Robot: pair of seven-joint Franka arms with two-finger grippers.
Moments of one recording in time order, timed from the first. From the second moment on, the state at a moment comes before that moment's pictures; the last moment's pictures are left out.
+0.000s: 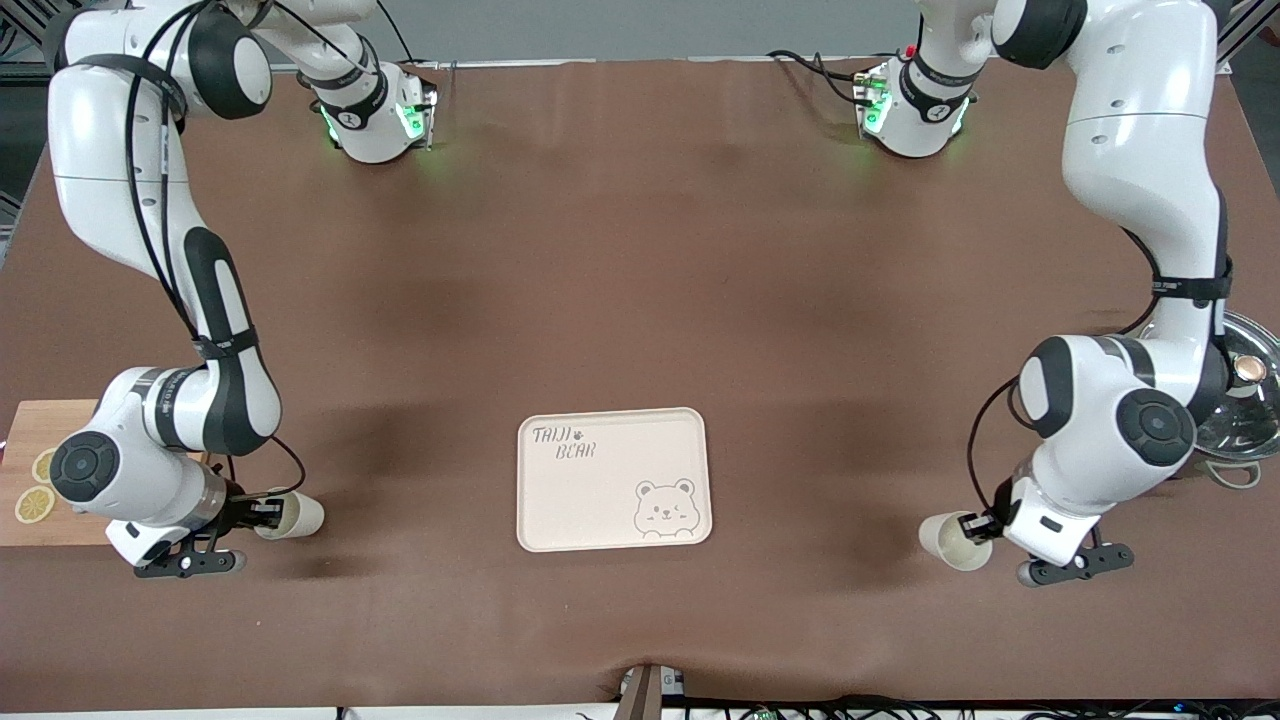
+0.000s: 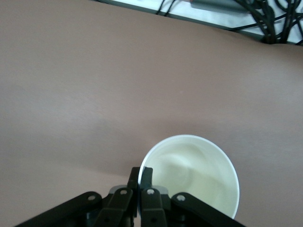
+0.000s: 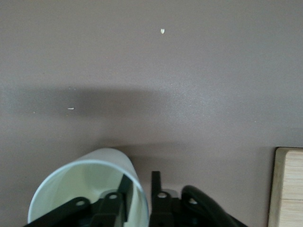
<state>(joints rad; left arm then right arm) -0.10 0.75 0.00 -1.35 -0.01 2.32 -0.33 -0.02 0.86 -0.06 -1.32 0.01 2.25 -0.13</state>
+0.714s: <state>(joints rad) -0.31 0.75 0.03 -1.33 -0.01 2.32 -0.72 -0.02 0.86 -0.06 -1.30 0.02 2.23 -0.13</state>
